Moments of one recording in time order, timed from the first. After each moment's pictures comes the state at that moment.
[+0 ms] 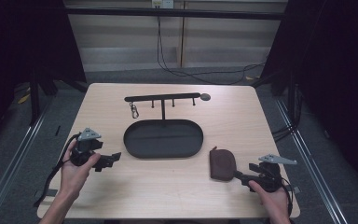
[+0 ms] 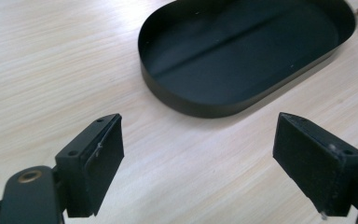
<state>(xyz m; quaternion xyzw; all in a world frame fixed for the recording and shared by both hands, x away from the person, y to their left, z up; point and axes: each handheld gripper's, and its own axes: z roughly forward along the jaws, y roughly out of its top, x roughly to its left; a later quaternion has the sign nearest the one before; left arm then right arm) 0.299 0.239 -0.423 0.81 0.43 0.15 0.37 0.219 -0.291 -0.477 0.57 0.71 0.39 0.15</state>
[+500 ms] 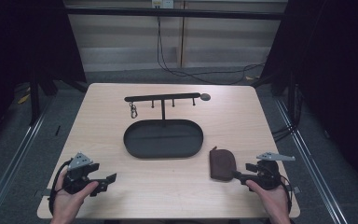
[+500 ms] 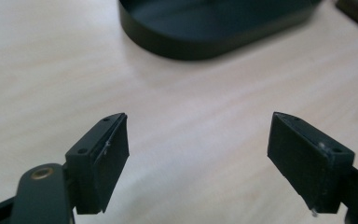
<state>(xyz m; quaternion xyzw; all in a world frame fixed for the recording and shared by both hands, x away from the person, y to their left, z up) 0.245 0.257 -0.456 0.80 0.44 0.11 0.39 0.220 -0.287 -0.463 0.56 0.72 0.39 0.12</state>
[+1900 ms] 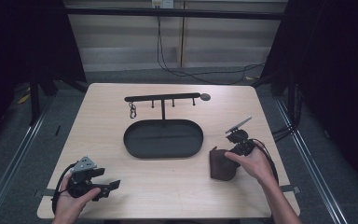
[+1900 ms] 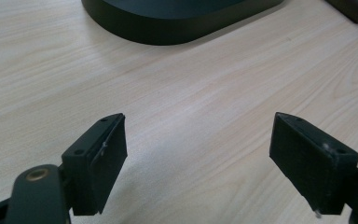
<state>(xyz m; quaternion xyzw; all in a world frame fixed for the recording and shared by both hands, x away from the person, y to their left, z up) 0.247 0.253 -0.466 0.82 0.41 0.08 0.39 0.327 -0.236 -0.445 0.53 0.83 0.16 0.00</state>
